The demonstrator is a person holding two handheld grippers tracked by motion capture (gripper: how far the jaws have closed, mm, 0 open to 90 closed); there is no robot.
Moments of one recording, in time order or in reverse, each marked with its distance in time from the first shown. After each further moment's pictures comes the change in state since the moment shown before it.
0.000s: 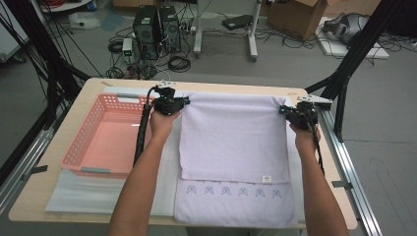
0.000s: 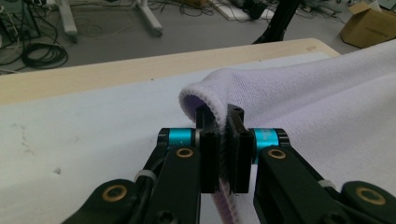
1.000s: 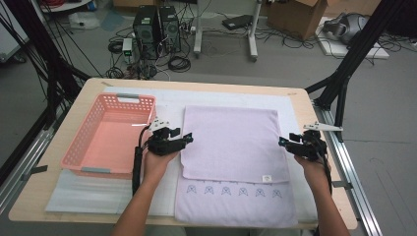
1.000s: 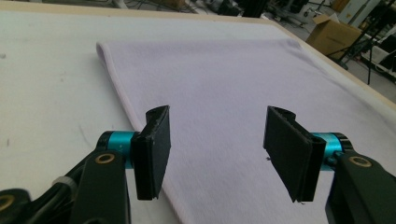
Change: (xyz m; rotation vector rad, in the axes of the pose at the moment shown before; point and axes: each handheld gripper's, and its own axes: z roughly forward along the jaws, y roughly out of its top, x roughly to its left) left arm -0.042 -0.095 -0.070 -0.023 -0.111 -0.037; right arm 0.037 -0.057 -0.077 0.116 0.077 0.052
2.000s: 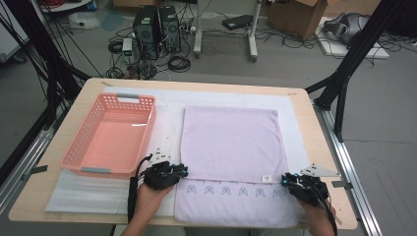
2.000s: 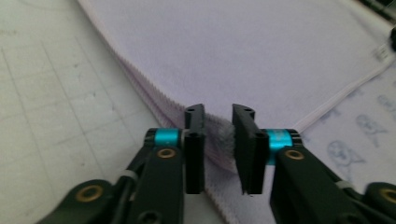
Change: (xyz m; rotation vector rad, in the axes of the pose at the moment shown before) left arm -0.034 -0.061 -0.036 0.195 -0.014 0.045; right arm 0.040 -0.095 -0.034 0.086 -0.016 -0.096
